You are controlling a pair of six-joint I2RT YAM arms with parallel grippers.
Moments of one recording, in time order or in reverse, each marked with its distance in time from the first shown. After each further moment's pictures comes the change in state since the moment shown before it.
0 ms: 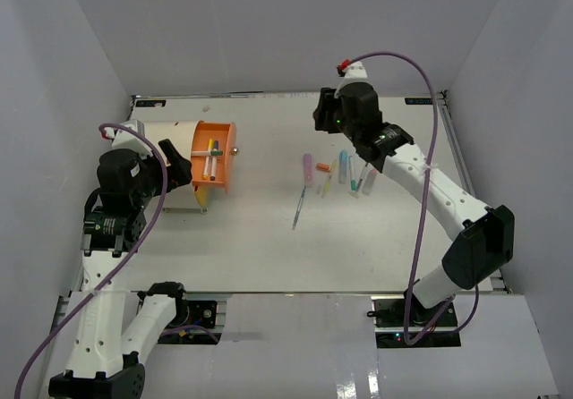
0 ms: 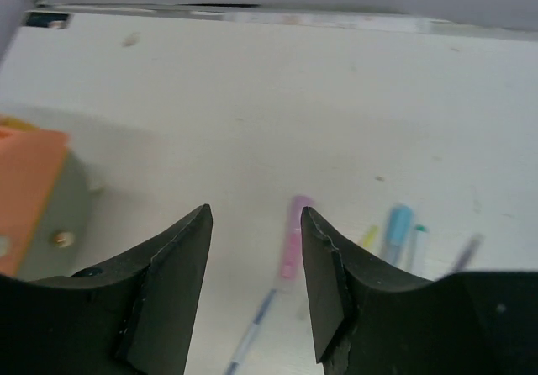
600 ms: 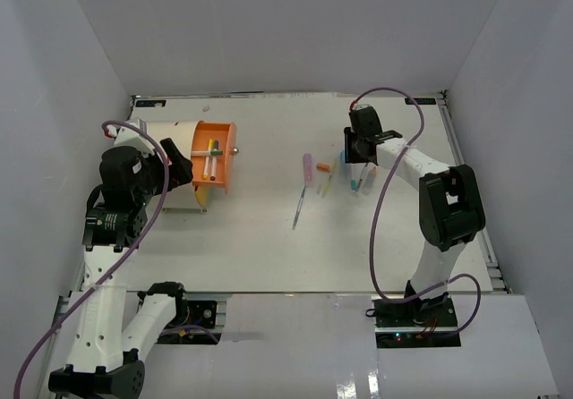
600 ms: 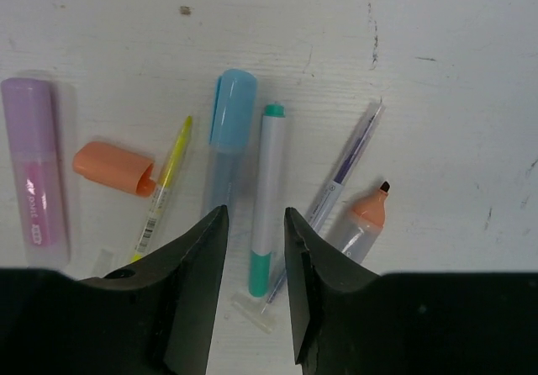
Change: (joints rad) left arm 0.000 0.024 0.000 0.000 0.000 0.000; right arm -0.325 0.212 -0.225 -0.102 -0.021 -0.150
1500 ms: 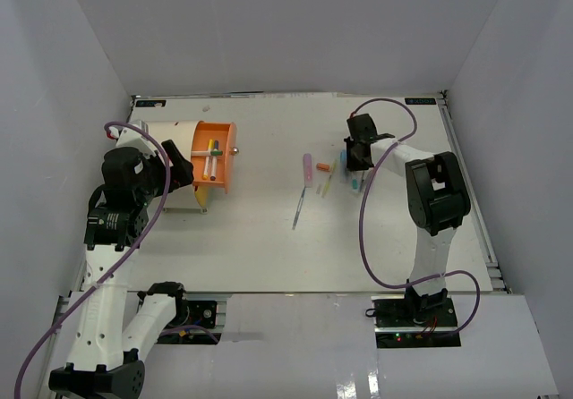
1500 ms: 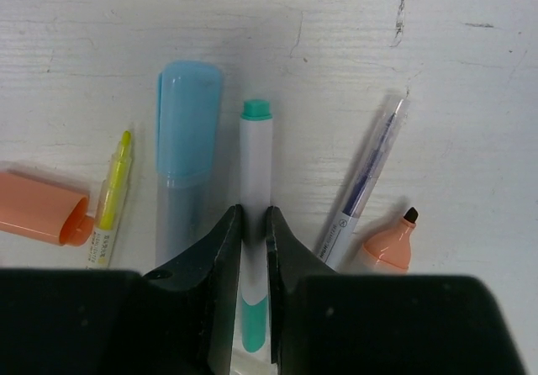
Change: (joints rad) left arm 0.000 0.001 -0.018 -0.001 0.000 0.000; right arm -0.036 0.182 0.025 0.015 -0.020 0.029
